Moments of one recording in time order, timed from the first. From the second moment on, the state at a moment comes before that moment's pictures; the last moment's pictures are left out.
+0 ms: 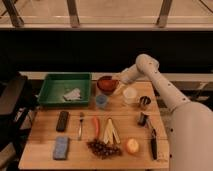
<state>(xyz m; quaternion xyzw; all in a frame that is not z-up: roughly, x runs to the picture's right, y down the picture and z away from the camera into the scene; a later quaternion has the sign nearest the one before) 0.082 -0.023 0.901 -0.23 -0.32 0.05 0.92</state>
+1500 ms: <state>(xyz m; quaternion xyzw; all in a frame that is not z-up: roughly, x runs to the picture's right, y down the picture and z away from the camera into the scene) 0.044 0.001 0.952 -0.21 -0.31 0.00 0.93</state>
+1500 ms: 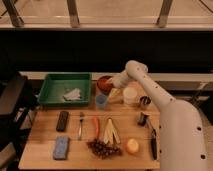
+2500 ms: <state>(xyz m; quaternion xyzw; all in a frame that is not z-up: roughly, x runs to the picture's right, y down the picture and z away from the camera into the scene) 0.048 -0.022 0.959 -0.17 -0.30 0.00 0.94</state>
